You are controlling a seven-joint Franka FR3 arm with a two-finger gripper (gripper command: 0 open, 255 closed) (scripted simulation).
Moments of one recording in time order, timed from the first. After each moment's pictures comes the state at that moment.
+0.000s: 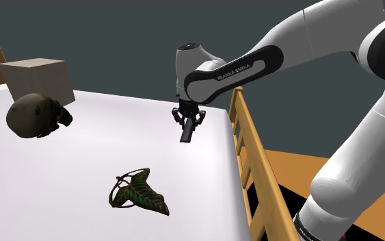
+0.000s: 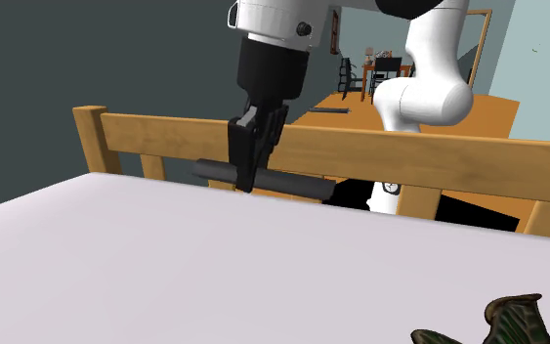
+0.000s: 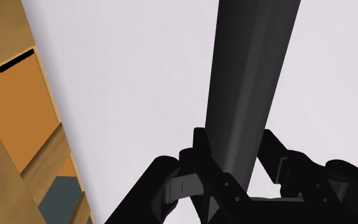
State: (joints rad) arm -0.32 -0.08 0.45 -2.17 -0.22 2.16 1.25
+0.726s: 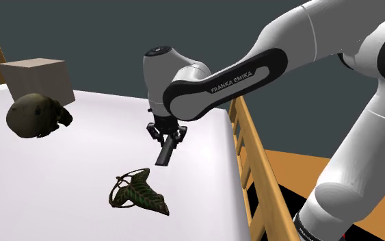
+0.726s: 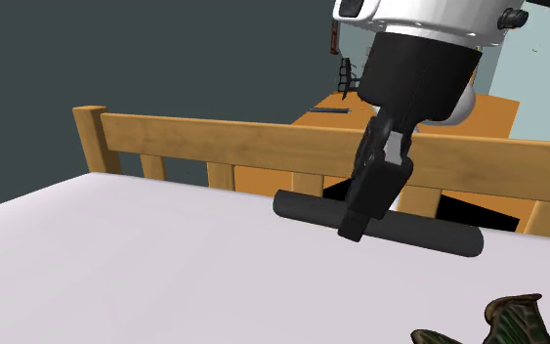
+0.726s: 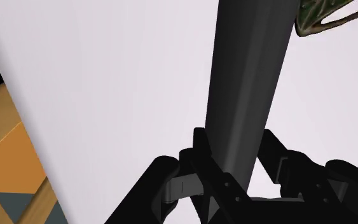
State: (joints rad) arm -0.19 -0.03 0.60 -2.12 -0.24 2.08 1.54
